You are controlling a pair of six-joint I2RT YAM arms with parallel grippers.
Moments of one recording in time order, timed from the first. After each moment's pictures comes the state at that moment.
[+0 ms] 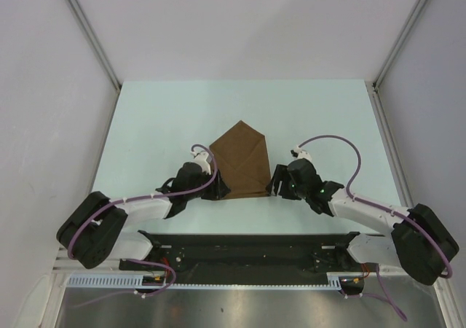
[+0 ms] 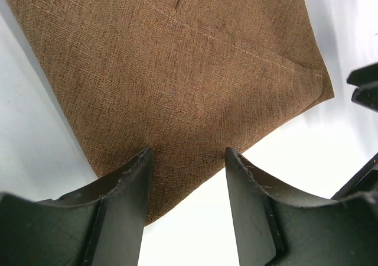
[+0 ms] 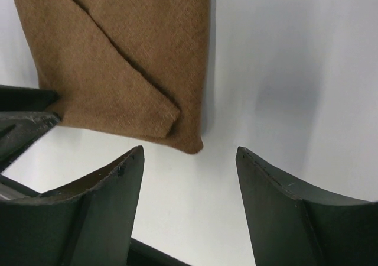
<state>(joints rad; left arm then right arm) -0.63 1.31 0.37 0.33 0.13 -0.58 0.71 1.18 0.52 -0.09 0.09 0.78</state>
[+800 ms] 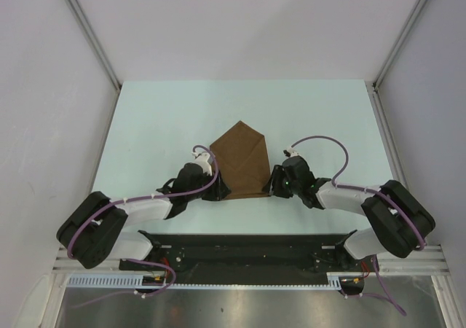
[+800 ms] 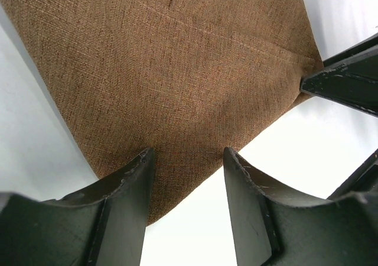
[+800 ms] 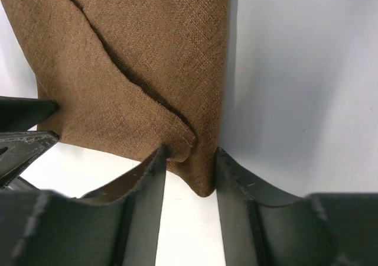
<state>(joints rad) -0.65 1.31 0.37 0.33 0.13 -0.57 0.66 1.42 0.52 0.14 -0.06 0.79</state>
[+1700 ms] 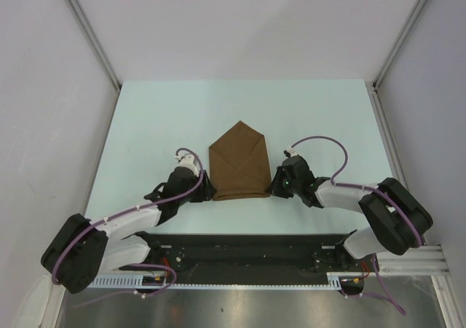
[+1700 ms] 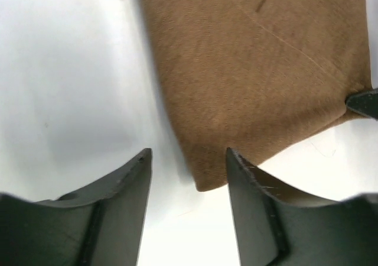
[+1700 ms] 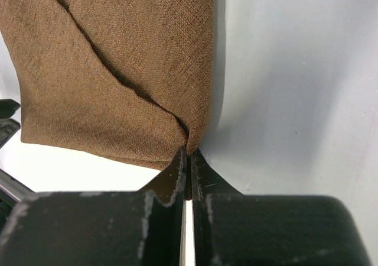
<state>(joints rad) -0.61 1.11 0.33 0.10 -0.05 -0.60 0.65 1.45 0.52 0.13 -0.08 0.80</state>
